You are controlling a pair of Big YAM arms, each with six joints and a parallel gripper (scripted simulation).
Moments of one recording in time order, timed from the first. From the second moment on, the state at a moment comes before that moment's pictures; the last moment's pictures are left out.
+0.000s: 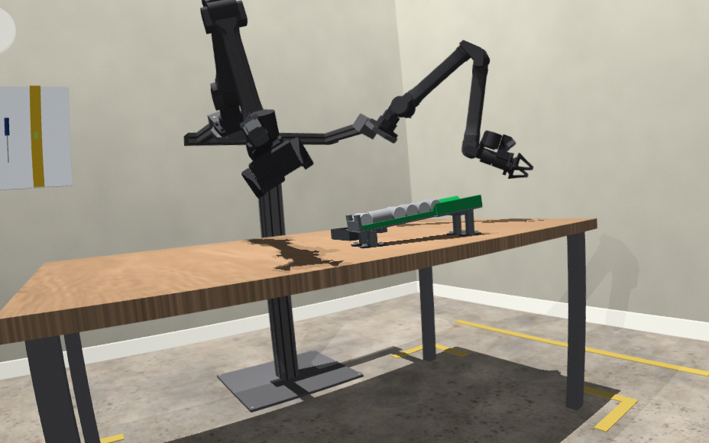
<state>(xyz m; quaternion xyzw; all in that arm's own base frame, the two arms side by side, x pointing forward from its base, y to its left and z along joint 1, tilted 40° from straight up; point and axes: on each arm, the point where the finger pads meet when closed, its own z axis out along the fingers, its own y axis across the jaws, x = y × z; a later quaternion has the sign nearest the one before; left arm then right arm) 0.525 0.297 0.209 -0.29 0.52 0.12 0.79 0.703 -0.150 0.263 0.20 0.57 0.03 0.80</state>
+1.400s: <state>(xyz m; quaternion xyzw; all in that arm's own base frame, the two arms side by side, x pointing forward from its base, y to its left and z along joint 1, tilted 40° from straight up) 0.525 0.297 0.209 -0.29 0.52 0.12 0.79 0.681 -0.217 0.281 0.22 0.57 -0.02 0.79</state>
